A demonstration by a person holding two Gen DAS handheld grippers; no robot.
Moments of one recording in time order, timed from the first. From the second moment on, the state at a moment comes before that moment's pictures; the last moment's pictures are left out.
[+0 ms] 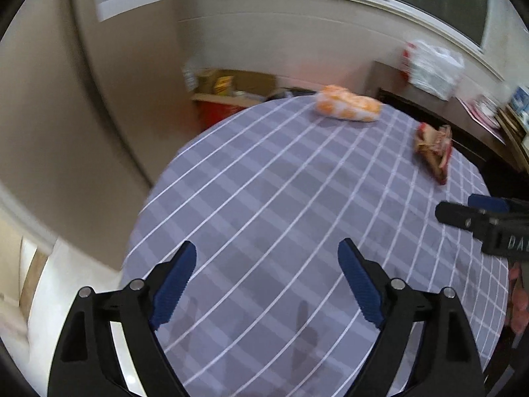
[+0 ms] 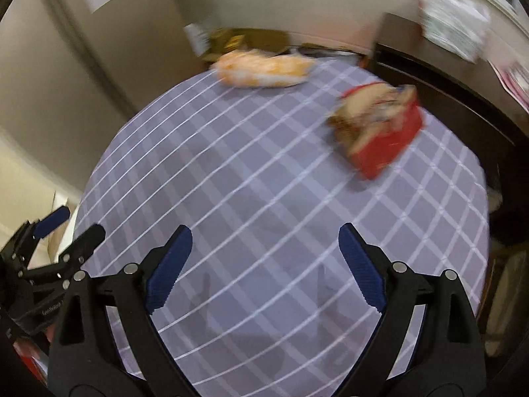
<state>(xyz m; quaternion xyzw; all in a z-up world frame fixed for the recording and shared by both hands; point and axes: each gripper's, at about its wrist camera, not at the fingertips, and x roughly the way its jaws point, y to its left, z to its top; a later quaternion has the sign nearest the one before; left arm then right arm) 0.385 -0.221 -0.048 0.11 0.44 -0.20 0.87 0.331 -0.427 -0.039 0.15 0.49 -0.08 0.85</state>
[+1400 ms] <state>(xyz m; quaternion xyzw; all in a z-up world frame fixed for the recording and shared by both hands) 0.519 -0.348 -0.077 0.15 0.39 -0.34 0.84 0.408 -0.540 -0.078 0.19 0.50 -0.12 0.84</state>
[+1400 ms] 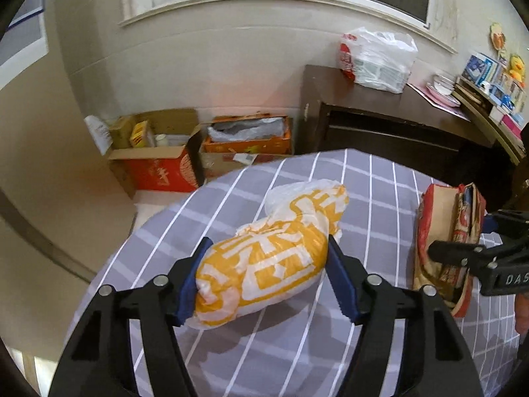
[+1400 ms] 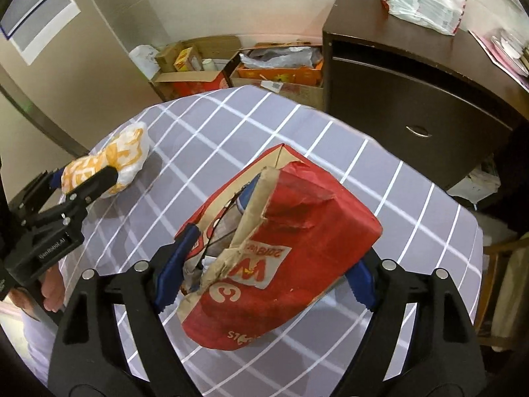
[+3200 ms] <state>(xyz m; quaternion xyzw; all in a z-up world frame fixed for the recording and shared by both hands) 0.310 0.167 -0.078 -0.04 0.42 0.10 0.90 0.367 -0.006 -0.073 -0.07 0.54 0.28 0.79</state>
